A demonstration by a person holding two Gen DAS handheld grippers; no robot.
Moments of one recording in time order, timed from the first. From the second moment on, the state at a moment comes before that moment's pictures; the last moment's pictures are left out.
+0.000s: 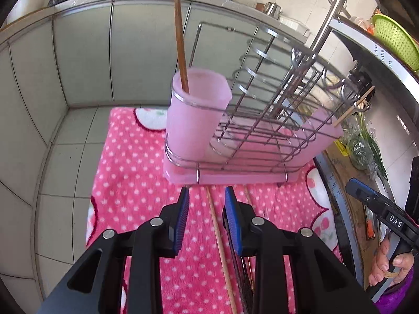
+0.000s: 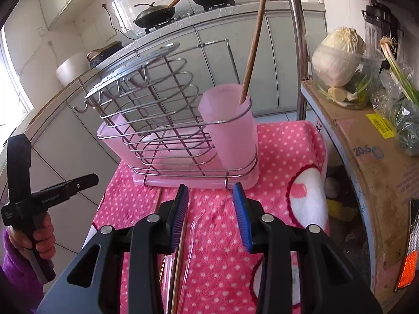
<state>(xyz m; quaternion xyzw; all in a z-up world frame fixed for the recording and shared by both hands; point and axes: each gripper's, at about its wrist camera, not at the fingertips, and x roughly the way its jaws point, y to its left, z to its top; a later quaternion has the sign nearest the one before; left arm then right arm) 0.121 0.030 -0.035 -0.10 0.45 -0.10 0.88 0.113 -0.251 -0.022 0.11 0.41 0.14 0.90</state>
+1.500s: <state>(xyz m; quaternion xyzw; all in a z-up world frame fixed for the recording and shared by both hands) 0.161 0.023 -0.131 -0.06 0.58 -0.06 0.81 0.161 -0.193 -0.138 0.16 0.57 0.16 0.79</state>
